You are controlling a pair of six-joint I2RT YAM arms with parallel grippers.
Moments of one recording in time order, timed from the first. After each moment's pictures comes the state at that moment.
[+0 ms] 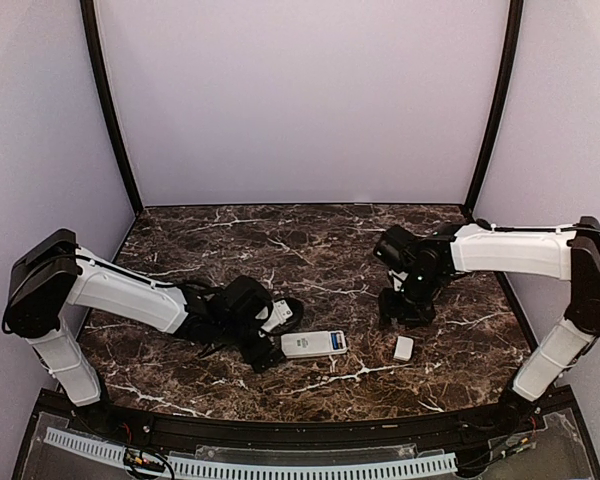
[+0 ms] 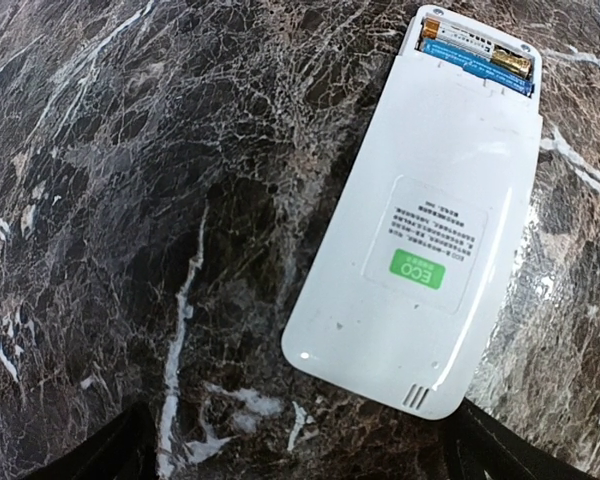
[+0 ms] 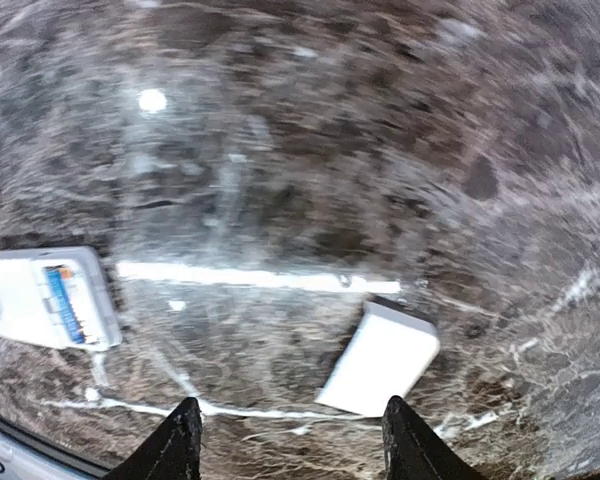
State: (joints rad) left arm -0.99 1.70 0.84 -0.11 -0.09 0.12; right arm 0.78 1.62 1.13 -0.91 -0.04 0.73
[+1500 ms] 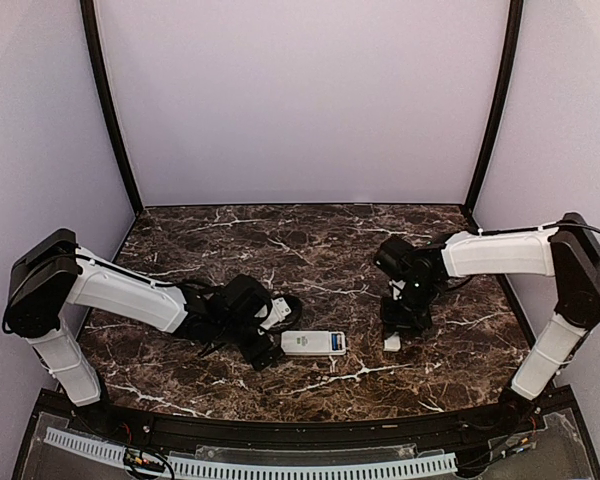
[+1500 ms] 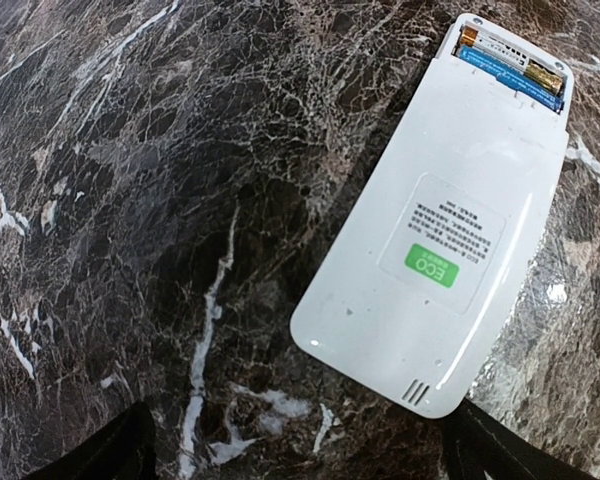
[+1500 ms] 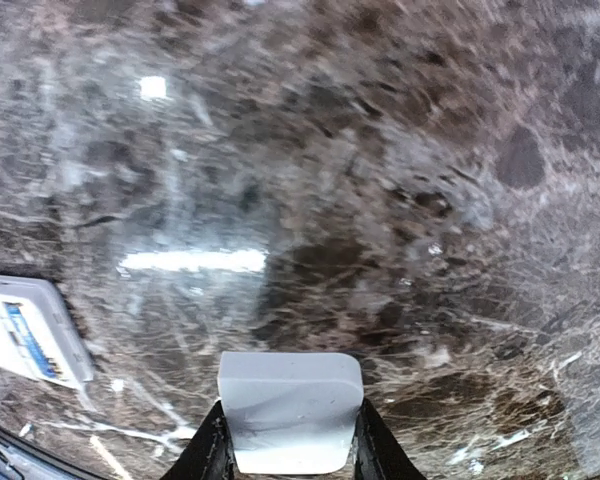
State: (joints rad) left arm -0.98 1.70 0.84 -0.10 -0.13 0.11; right arm 0.73 1.66 1.04 -0.84 -0.11 0.79
